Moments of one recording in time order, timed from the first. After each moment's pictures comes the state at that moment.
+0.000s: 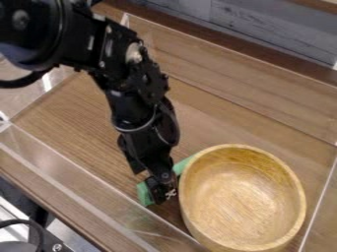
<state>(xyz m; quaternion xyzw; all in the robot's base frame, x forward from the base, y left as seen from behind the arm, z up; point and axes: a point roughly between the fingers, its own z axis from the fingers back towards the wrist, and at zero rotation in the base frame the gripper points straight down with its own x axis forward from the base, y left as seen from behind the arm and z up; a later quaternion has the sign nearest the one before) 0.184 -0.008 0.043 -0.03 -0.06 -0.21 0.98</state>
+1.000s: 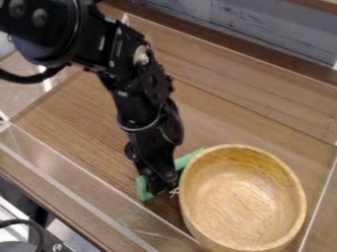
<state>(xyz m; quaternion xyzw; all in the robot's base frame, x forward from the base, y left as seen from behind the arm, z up) 0.188 -0.008 0.039 -0.04 -0.05 -0.21 0.98</state>
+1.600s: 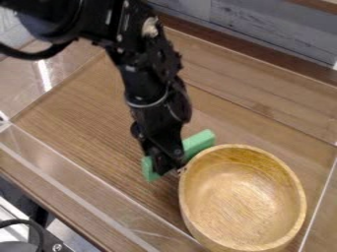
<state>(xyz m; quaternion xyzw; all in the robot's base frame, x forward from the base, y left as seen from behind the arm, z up) 0.205 -0.007 0.058 -0.03 -0.06 -0.20 0.98</state>
